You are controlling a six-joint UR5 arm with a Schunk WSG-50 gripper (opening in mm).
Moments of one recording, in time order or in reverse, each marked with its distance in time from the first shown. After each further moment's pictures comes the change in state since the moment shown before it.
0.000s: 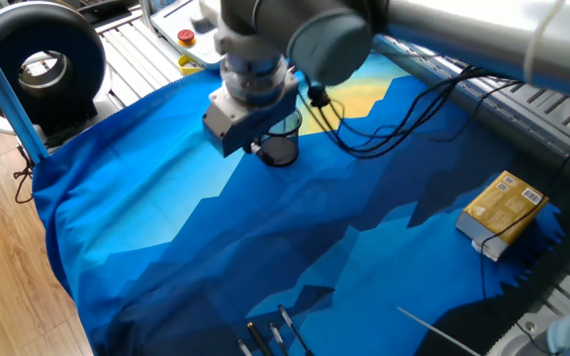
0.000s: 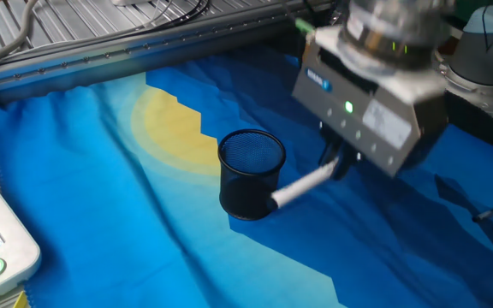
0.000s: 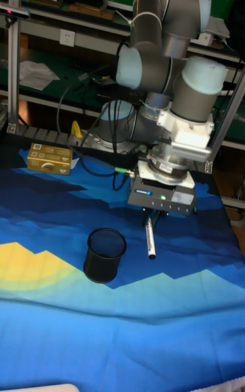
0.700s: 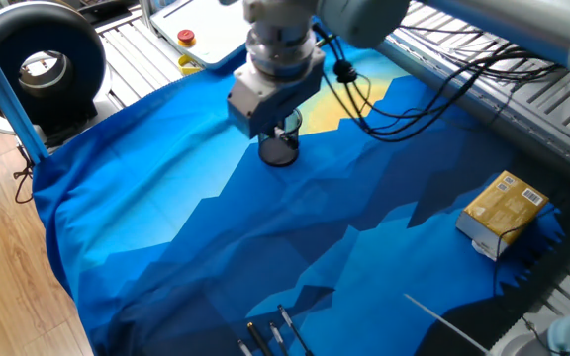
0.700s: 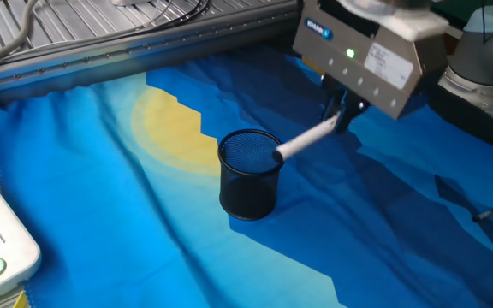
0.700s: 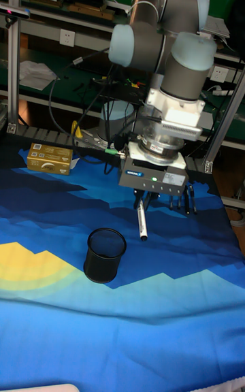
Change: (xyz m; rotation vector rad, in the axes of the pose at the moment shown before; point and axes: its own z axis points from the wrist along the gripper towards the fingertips) arm 0.025 -0.035 -0.031 0.004 0.027 -0.036
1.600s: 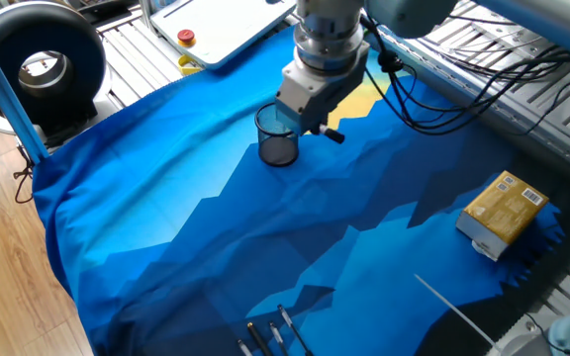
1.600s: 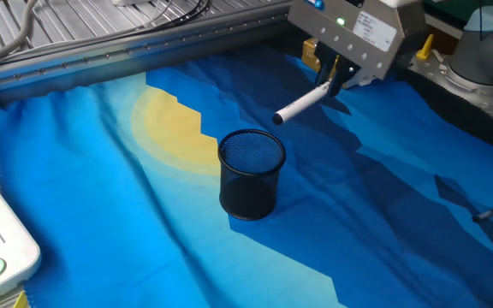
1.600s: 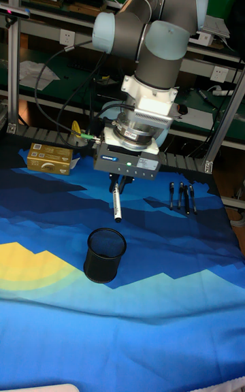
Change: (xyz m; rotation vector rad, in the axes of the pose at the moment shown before) arm 0.040 -0.053 0.005 0.032 0.075 -0.049
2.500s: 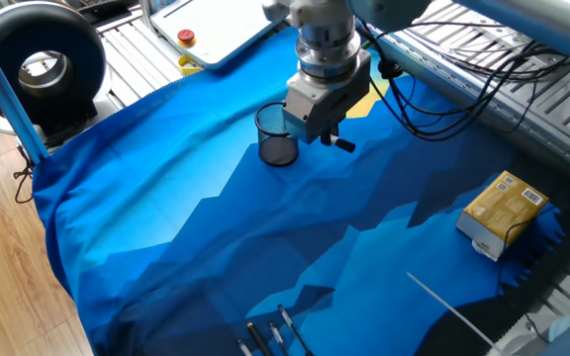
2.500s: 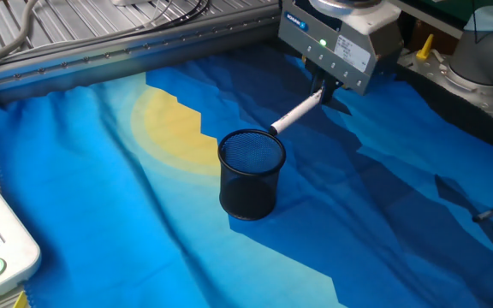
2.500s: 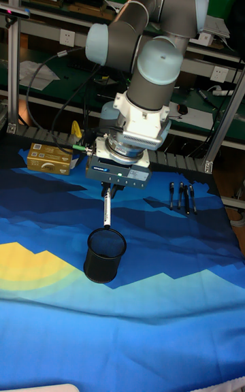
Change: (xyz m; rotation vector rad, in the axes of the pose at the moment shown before) arm 0.010 -0.009 0.024 0.012 0.117 0.019
